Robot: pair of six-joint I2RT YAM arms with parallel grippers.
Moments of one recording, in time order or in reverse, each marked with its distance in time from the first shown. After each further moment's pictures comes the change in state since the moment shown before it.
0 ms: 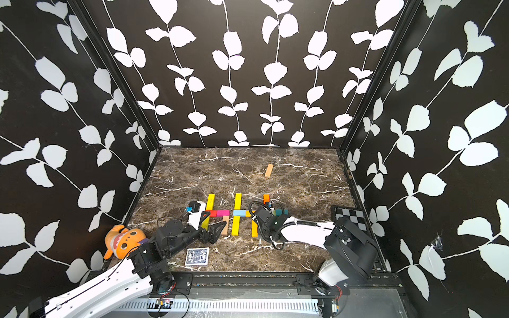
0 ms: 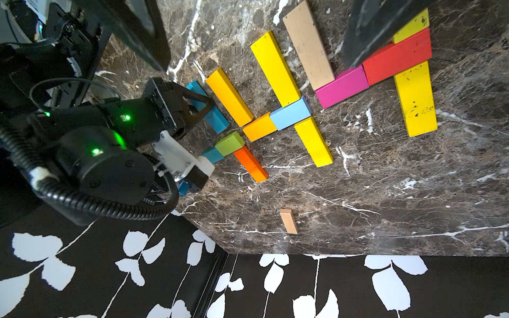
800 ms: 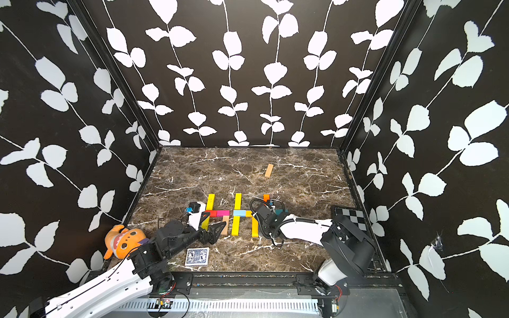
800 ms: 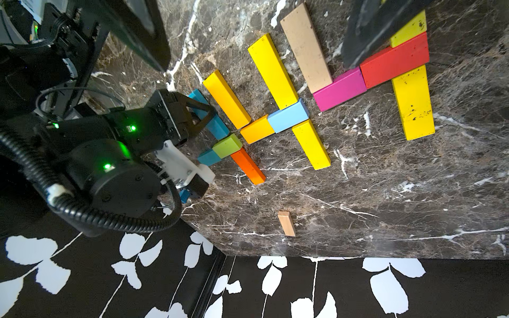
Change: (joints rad) left arm 0.000 -0.005 -0.011 0.000 -0.006 0.000; right arm -0.032 0.035 0.020 0.013 -0.002 0.003
